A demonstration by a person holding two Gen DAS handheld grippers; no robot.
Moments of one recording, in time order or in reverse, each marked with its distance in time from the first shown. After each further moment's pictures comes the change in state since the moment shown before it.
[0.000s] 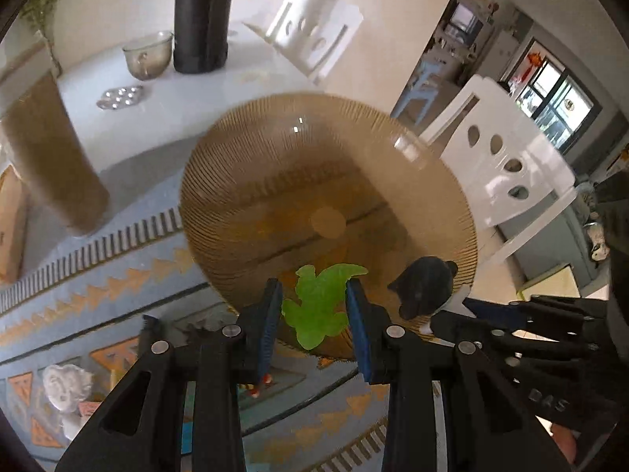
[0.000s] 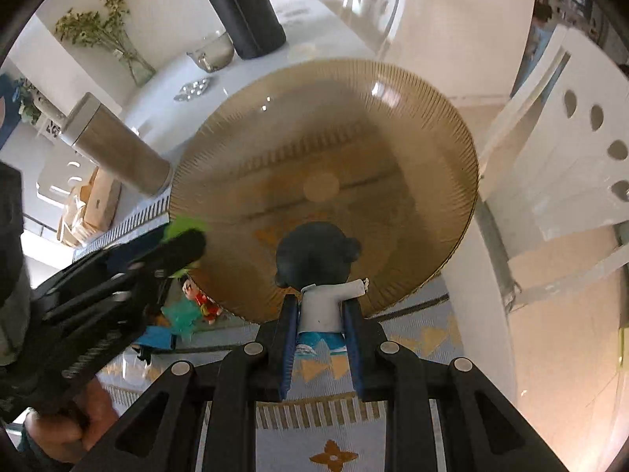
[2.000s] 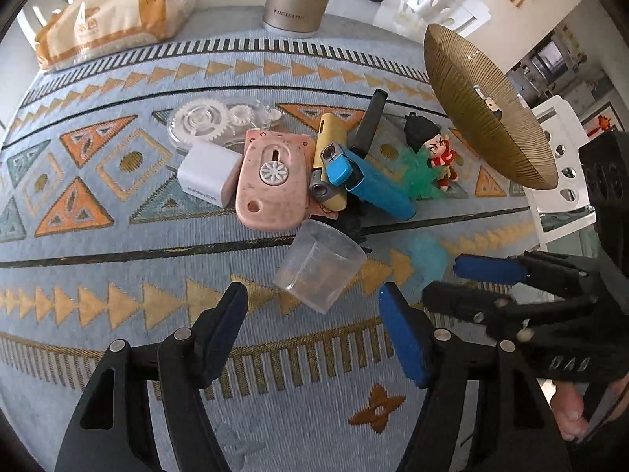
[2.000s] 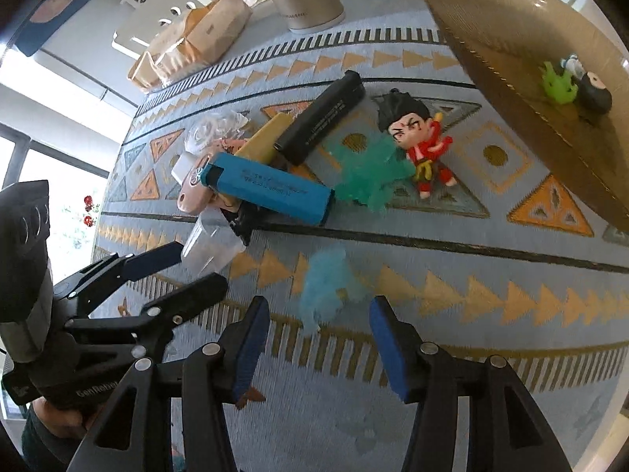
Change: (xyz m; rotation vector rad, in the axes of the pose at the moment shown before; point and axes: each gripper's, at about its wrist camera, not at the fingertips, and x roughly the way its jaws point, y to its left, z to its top) left arm -0.064 0.135 -0.166 -0.338 0.123 0.096; right arm 0.081 0.144 -0.087 -0.350 0.257 0.177
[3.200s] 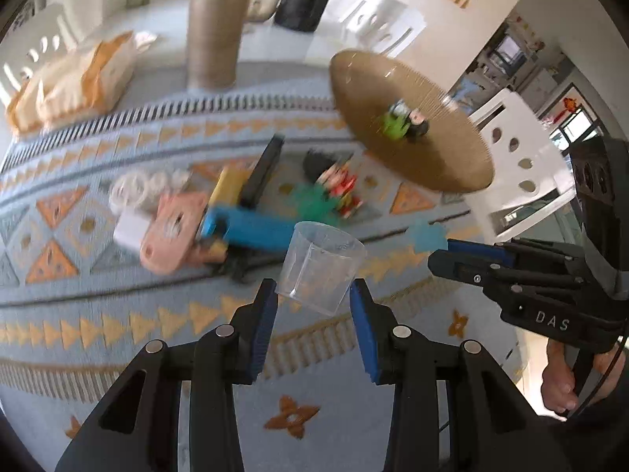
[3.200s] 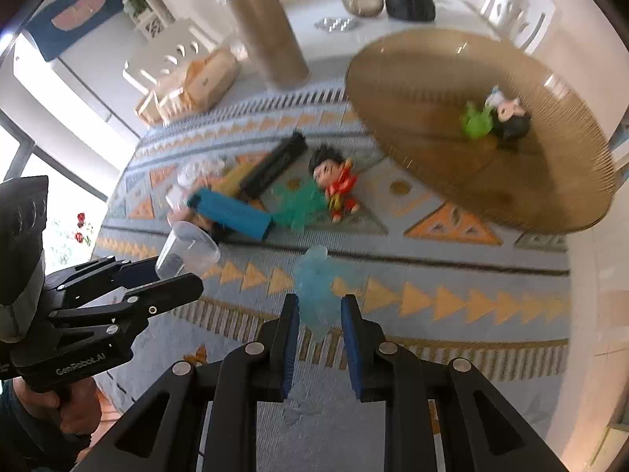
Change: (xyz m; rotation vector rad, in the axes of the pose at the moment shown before) left arm -0.034 -0.075 0.008 0.129 -0.126 -0.081; right arm -0.085 -0.041 -0.031 -0.028 -0.224 -0.058
